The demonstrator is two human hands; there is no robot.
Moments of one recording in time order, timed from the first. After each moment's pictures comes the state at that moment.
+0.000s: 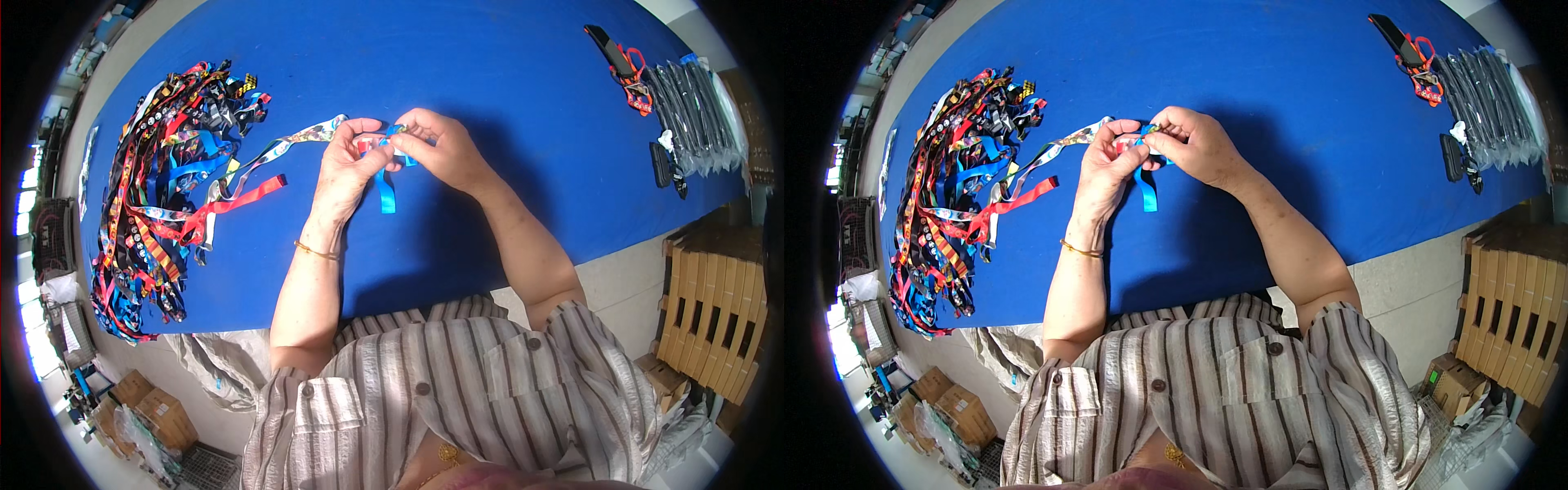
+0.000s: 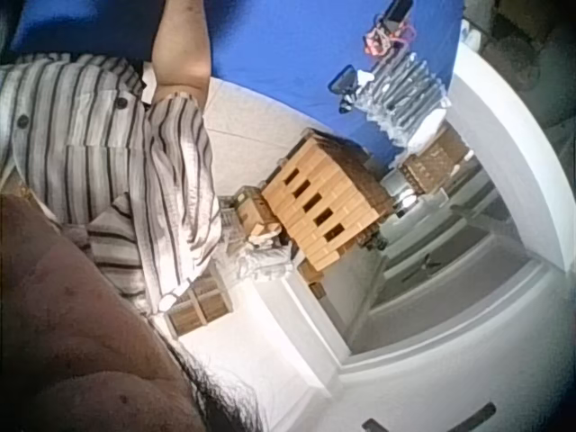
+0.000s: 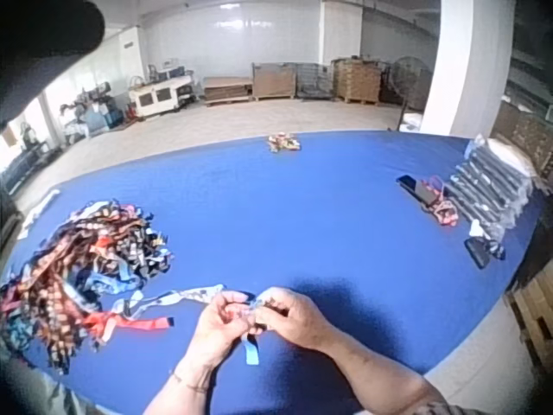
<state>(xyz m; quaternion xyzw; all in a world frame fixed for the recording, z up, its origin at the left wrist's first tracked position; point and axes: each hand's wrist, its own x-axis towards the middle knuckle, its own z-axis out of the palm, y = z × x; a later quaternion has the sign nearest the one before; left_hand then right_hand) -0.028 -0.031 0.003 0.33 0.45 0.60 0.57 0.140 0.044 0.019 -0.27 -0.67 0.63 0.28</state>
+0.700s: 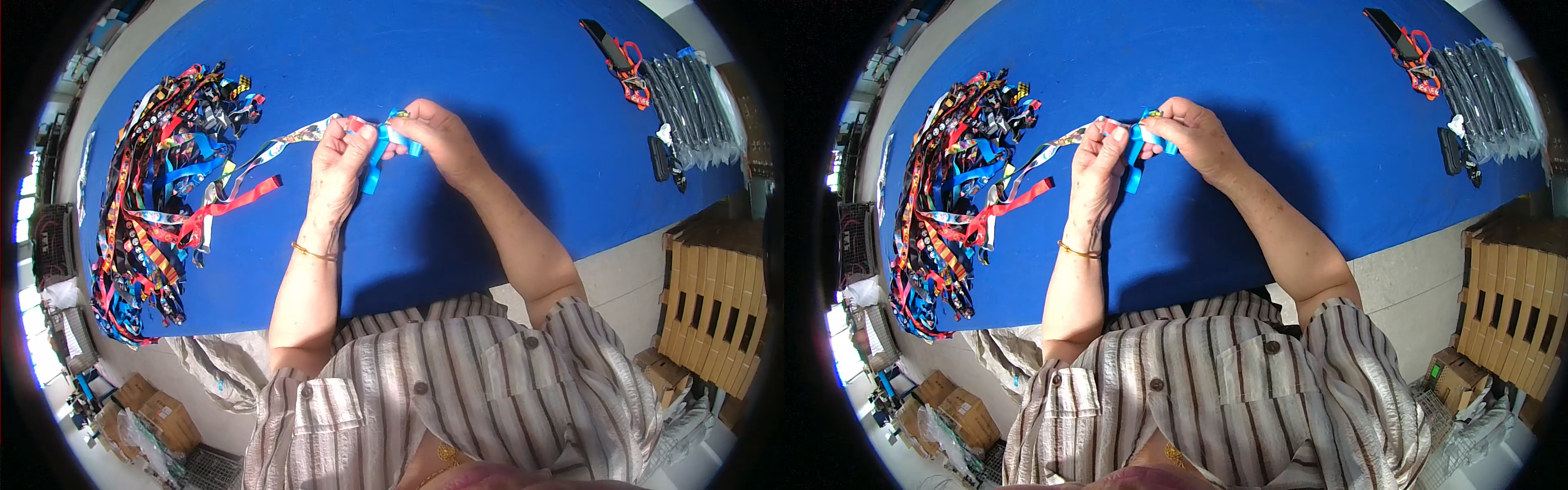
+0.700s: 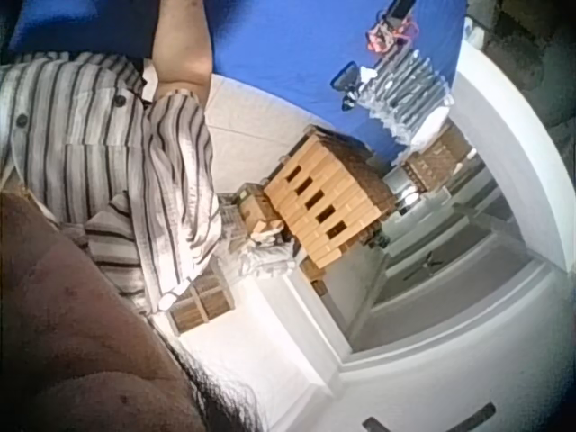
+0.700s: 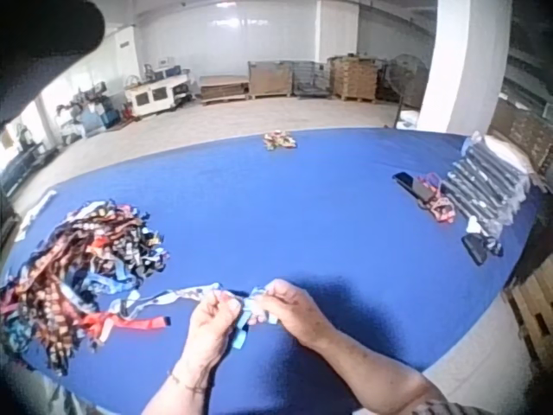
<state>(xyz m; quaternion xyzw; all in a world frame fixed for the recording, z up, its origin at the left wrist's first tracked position) -0.017 -0.030 0.013 0.30 0.37 0.67 0.57 0.137 0.047 0.010 -0.28 -0.53 0.72 0.35</state>
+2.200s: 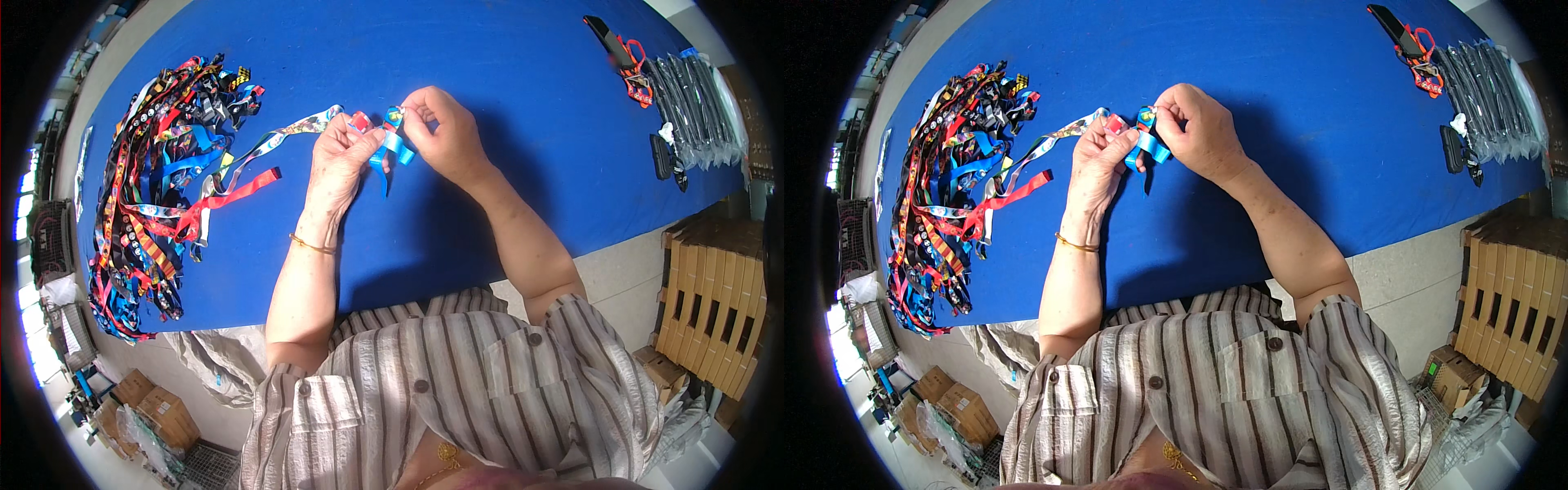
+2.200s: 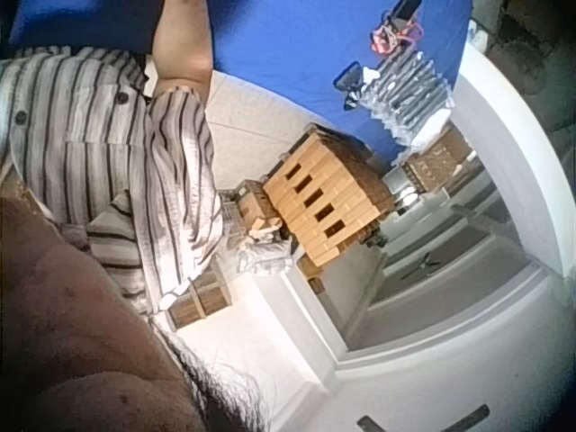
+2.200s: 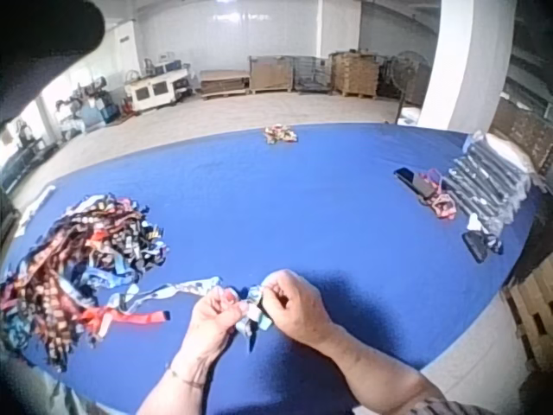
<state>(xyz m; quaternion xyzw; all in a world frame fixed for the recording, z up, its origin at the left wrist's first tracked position) -0.028 -0.031 0.001 0.30 0.39 0.63 0.60 0.138 0.045 0.006 -0.36 -0.77 0.32 0.42</state>
